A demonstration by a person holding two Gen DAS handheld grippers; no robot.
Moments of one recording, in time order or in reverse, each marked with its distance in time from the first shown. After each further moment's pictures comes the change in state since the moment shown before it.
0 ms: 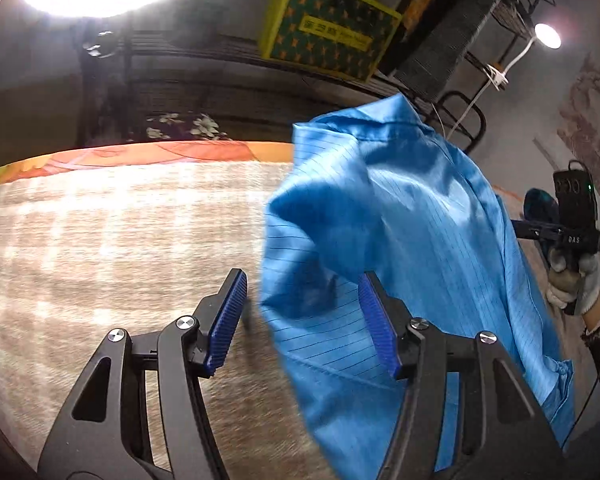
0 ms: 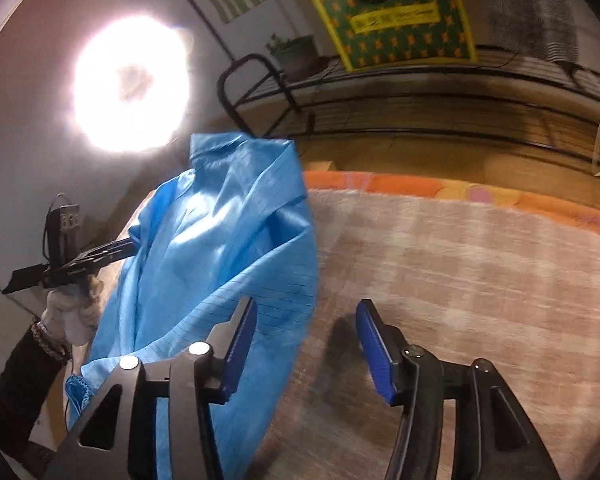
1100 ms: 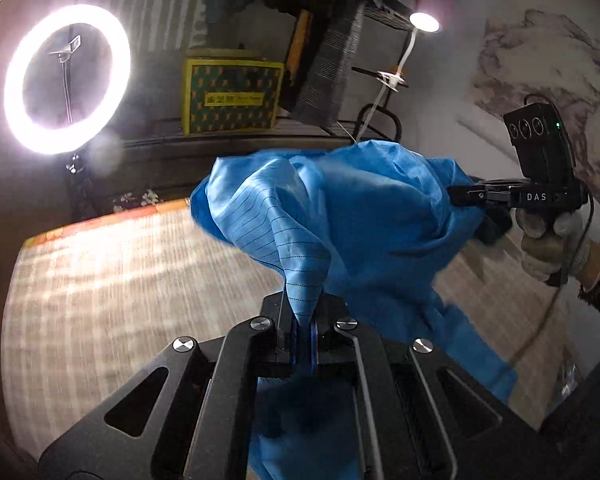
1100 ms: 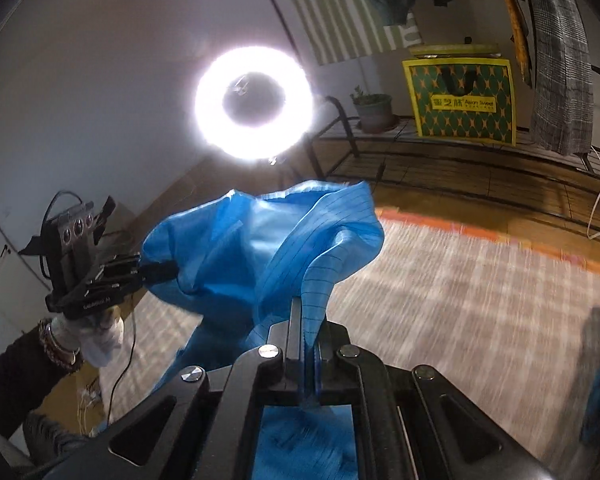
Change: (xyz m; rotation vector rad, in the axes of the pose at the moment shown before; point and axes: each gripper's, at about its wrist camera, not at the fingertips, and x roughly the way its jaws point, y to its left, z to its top) left arm -0.172 -0.161 -0.080 0.251 -0.164 -0.060; right arm -0.126 0.191 -0.060 -0.167 -0.124 0.014
